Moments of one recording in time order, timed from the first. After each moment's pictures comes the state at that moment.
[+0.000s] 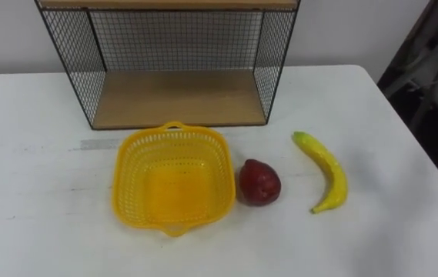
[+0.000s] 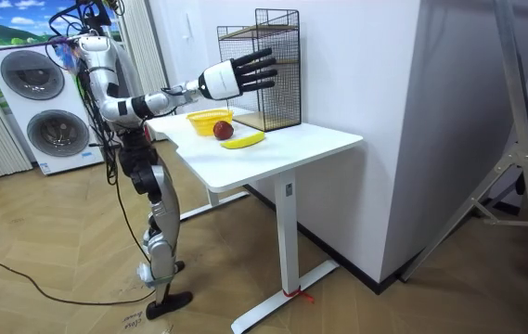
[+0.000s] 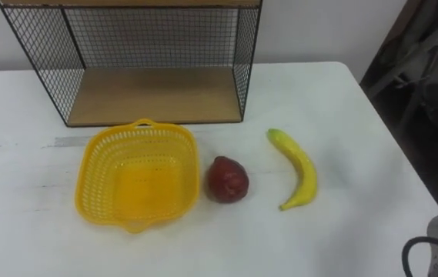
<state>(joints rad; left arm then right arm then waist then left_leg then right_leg) 0.36 0.21 0.29 1.07 0.15 0.08 0.03 0.07 -0.43 -0.40 -0.06 0.34 -0.02 -0.30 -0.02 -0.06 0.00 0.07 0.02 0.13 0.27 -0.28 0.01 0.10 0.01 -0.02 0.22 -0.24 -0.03</state>
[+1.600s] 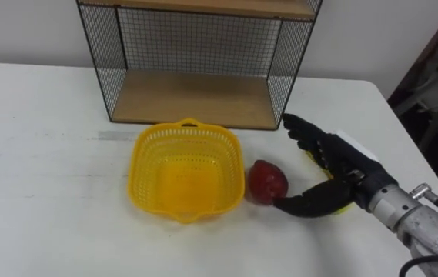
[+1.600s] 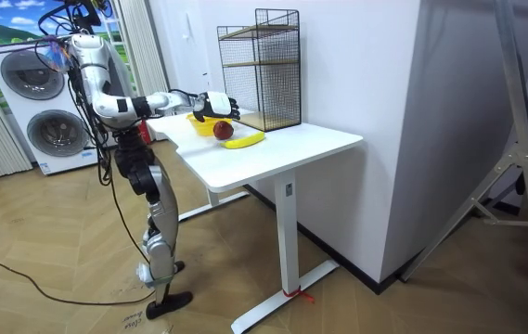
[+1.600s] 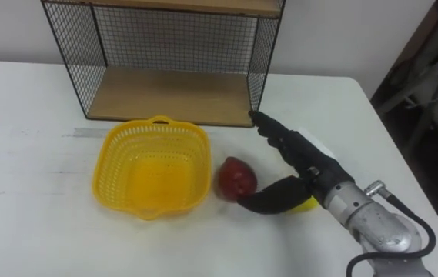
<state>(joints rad) 0.24 0.27 0.05 1.12 0.15 0.07 -0.03 0.15 -0.44 -0.01 -0.10 -0.01 0.05 0.49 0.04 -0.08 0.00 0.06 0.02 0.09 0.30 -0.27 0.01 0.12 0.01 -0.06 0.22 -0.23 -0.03</state>
